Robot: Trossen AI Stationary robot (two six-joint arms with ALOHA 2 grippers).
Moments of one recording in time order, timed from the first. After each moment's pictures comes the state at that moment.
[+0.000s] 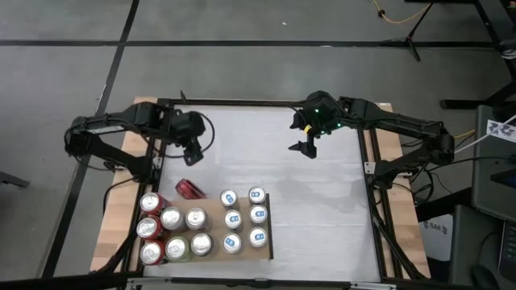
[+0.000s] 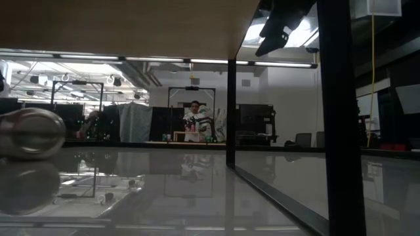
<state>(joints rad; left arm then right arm) 0.08 1.23 1.43 -1.42 -0.26 -0.38 -0.30 1.38 1.36 -0.81 -0.23 -0.11</state>
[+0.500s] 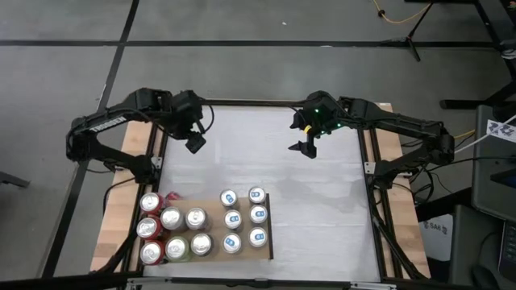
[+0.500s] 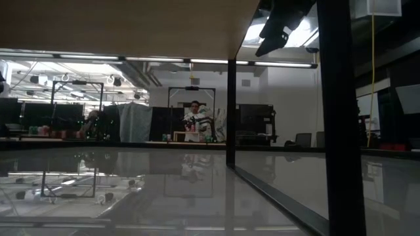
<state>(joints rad) 0.34 1.23 1.43 -1.42 0.04 -0.49 -0.30 1.38 1.36 -0.81 -0.22 -0.11</state>
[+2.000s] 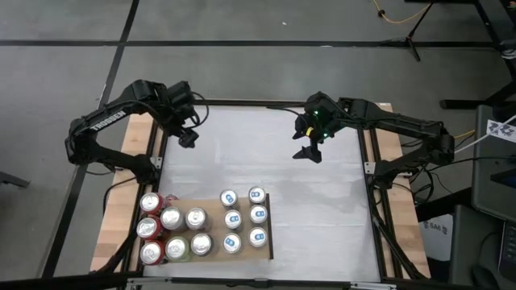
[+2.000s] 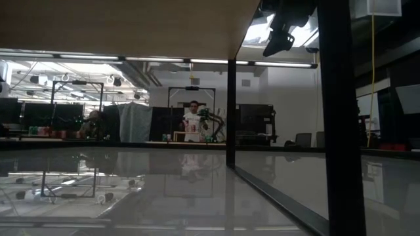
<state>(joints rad) 0.52 1.23 1.42 -1.57 0.21 -0.44 -0.29 1.38 1.36 -0.89 -0.38 -0.05</state>
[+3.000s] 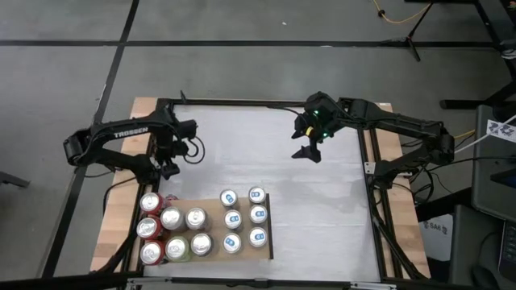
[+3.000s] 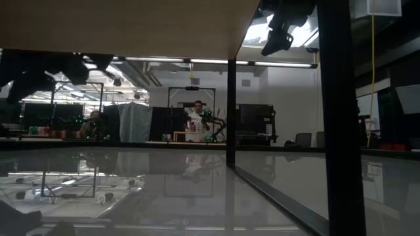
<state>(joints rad) 0.56 1.21 0.80 -1.57 0.25 0.07 -0.29 1.38 1.36 -0.88 -0.38 -0.05</state>
